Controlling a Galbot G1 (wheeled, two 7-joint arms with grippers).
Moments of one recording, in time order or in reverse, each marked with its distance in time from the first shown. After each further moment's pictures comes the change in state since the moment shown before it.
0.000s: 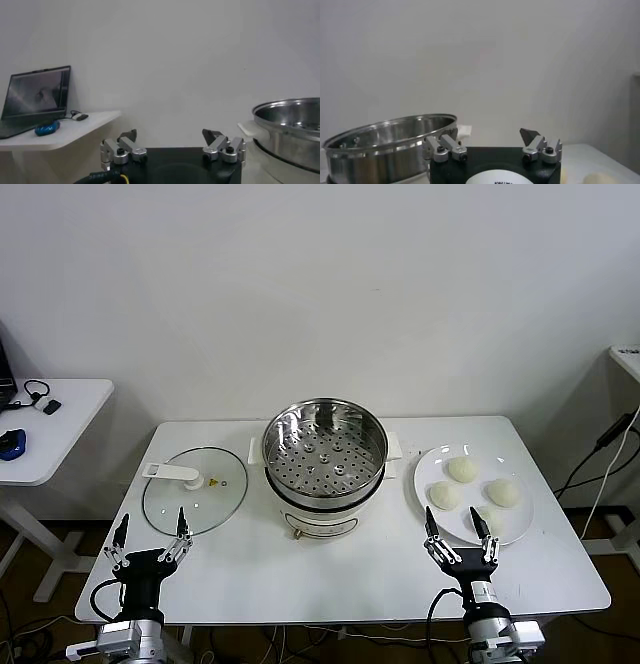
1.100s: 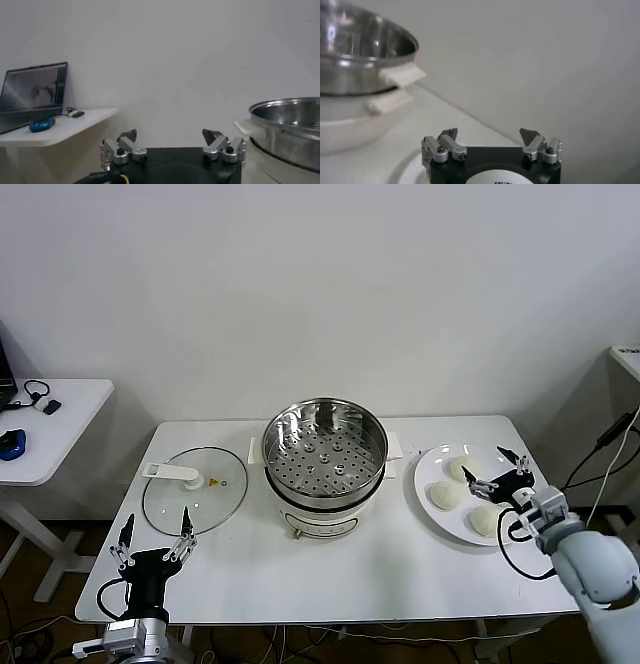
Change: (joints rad) left arm -0.011 0.000 0.010 0.024 -0.013 -0.010 0.000; right arm 0.470 -0.584 -0.009 -0.272 -0.148 -0.500 -0.385
